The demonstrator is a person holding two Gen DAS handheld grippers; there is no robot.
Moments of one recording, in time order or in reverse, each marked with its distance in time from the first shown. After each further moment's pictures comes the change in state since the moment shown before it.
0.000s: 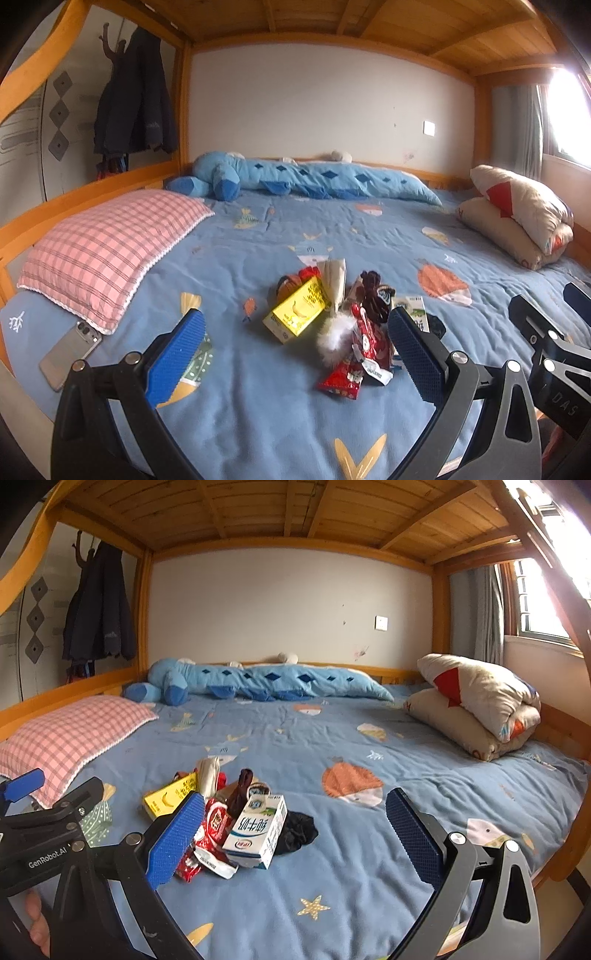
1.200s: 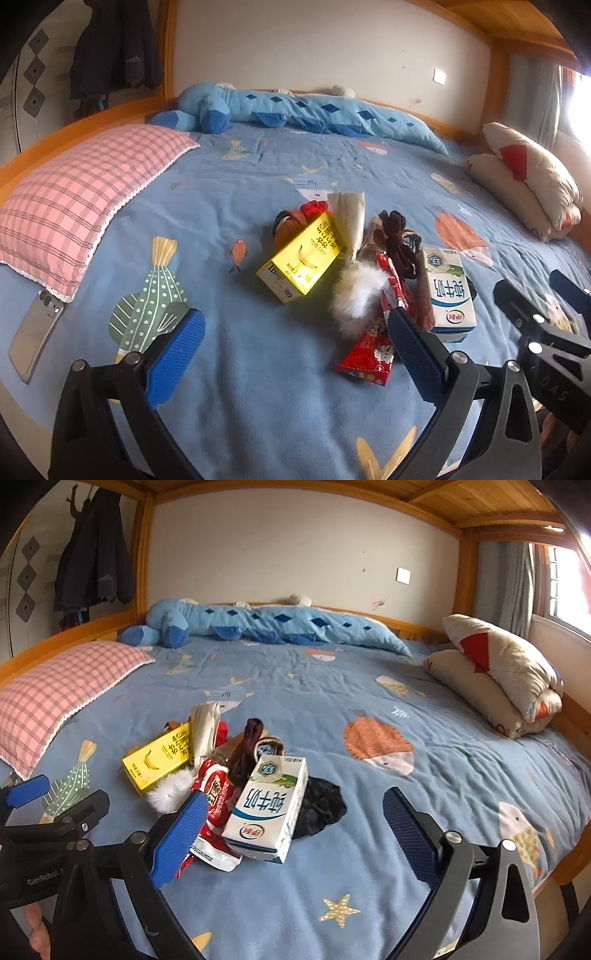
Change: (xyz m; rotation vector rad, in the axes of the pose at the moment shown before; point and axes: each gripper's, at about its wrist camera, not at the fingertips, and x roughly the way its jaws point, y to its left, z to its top) left arm 0.089 0.021 -0.018 -0.026 0.255 -0.046; right arm 0.094 0.031 -0.012 -0.061 0.225 0.005
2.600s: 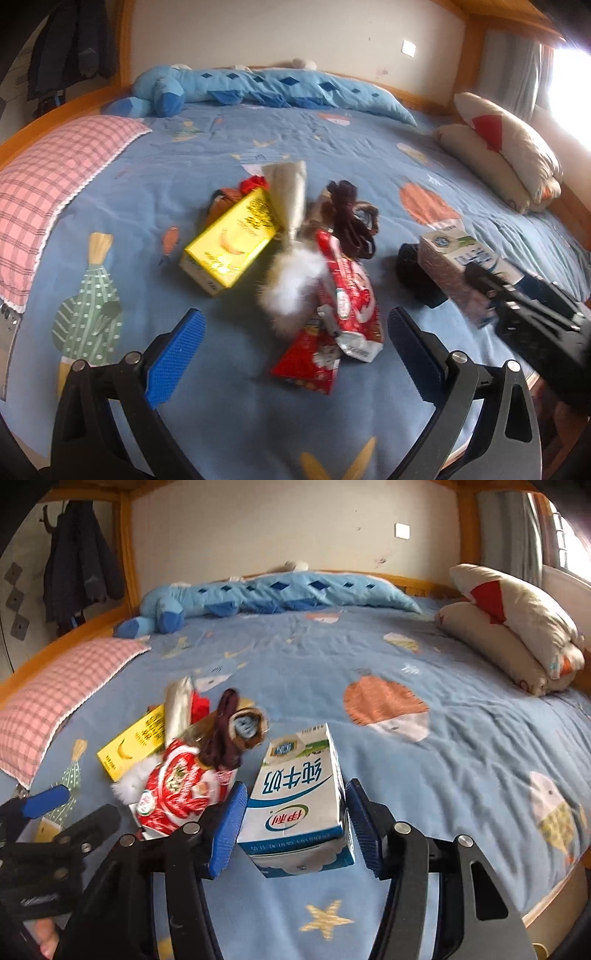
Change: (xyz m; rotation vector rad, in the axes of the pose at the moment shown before) left arm 0.037 -0.052 0.001 0.075 0.104 -0.115; right arm 0.038 -0.061 -0.010 0.116 0.094 0.087
